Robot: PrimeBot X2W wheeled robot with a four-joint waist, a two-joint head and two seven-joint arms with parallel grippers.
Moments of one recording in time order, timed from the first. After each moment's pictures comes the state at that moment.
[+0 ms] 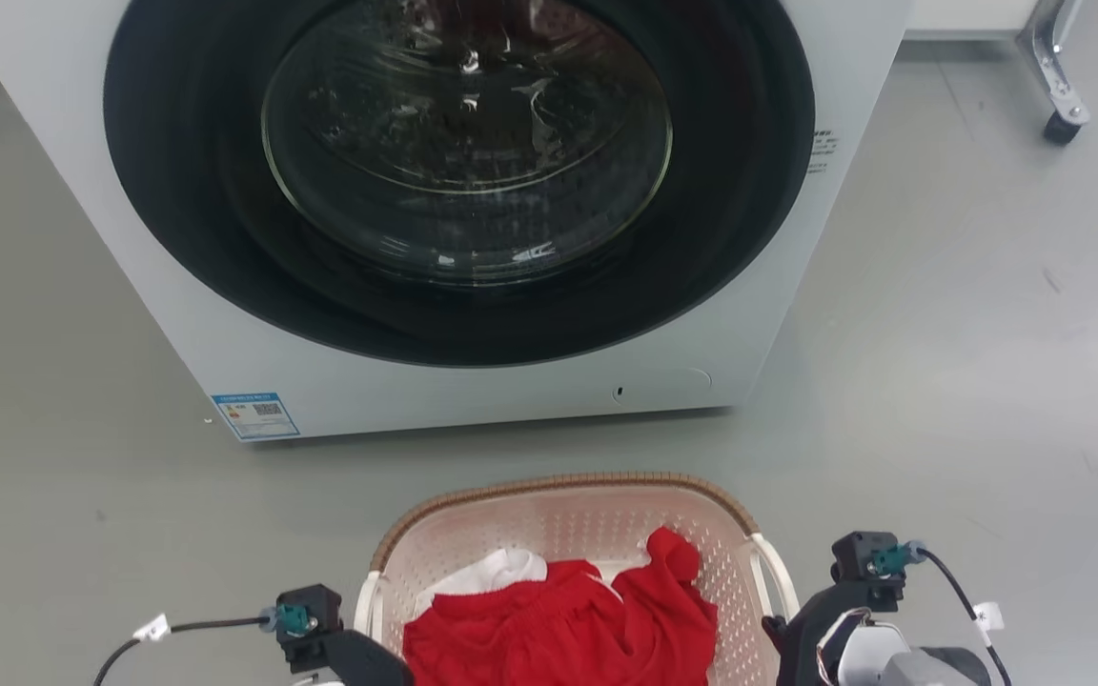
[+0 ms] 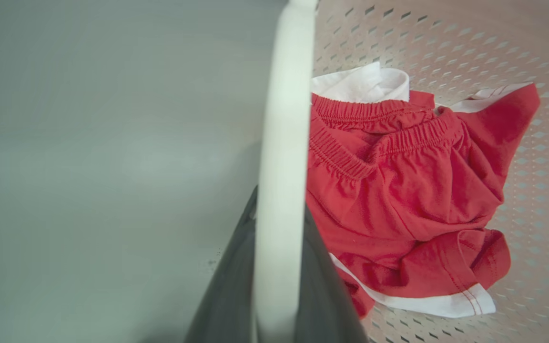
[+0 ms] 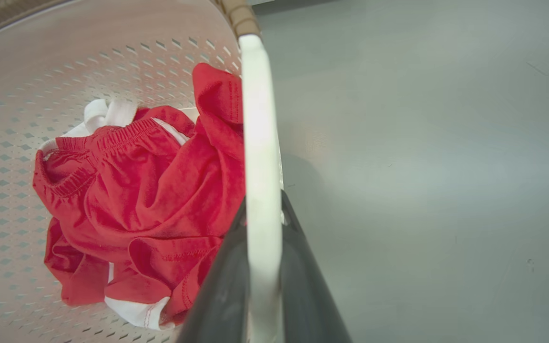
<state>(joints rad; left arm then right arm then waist) -0.53 0.01 -0.62 1.20 -0.93 0.08 0.10 -0.64 -0.04 0.63 1.26 0.72 0.11 0.14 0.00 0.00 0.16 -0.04</state>
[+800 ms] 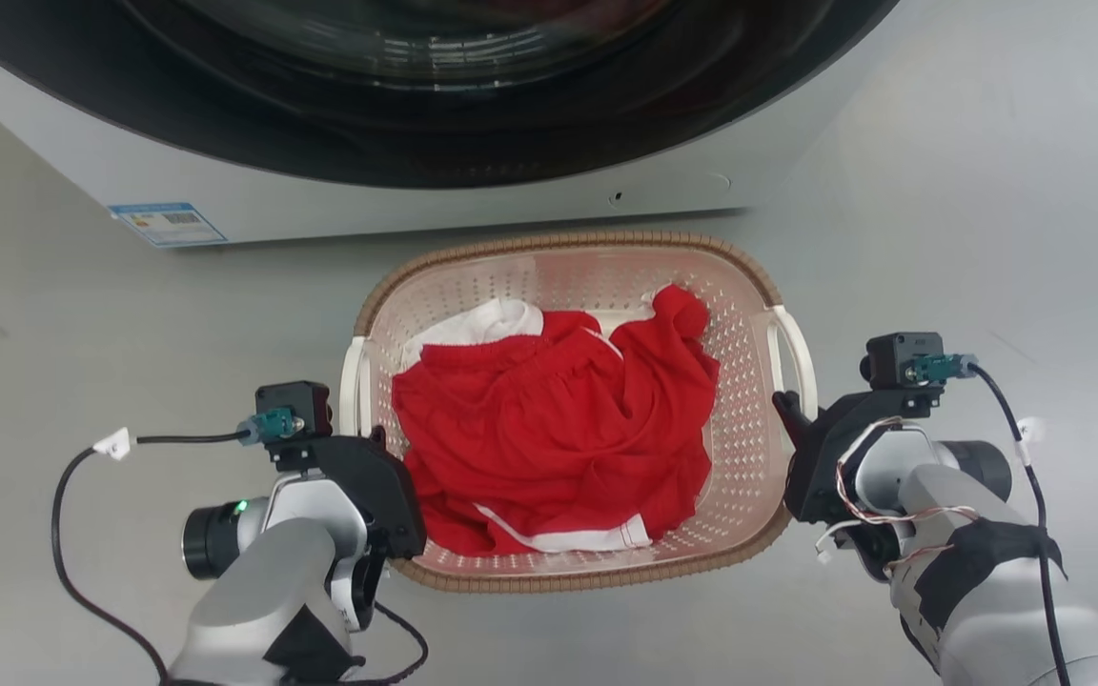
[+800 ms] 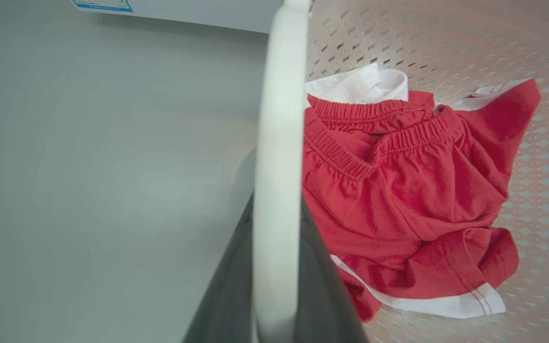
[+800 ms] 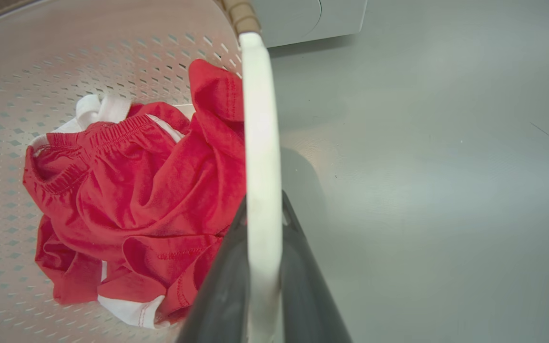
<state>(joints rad) -0.82 0.01 -0.62 1.18 -0.87 0.09 -0.03 -0.91 -0.08 0.61 1.21 0.71 0.11 0.05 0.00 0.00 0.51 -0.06</state>
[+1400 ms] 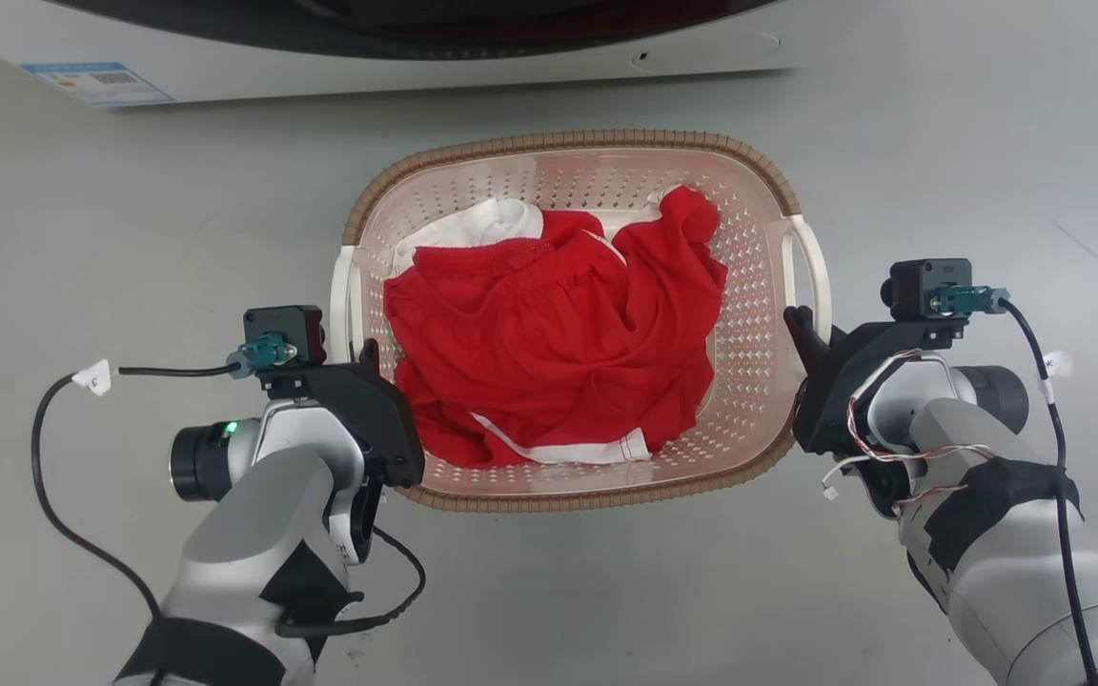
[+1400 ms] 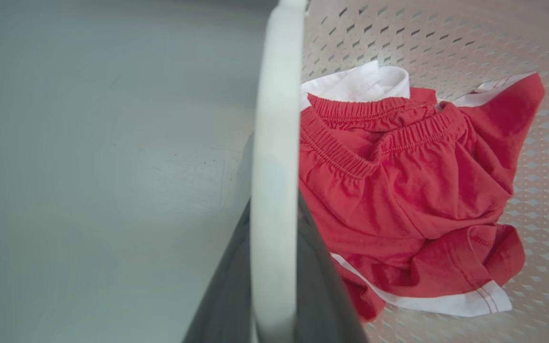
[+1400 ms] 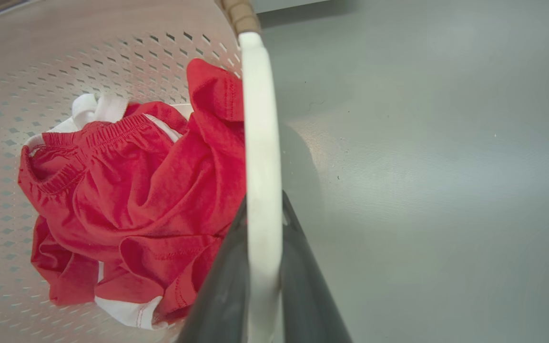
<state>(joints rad) -0.93 0.01 -0.63 1.20 -0.85 0.10 -0.09 -1.00 -0.10 0.61 1.21 0.70 0.11 -0.01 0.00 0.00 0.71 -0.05</state>
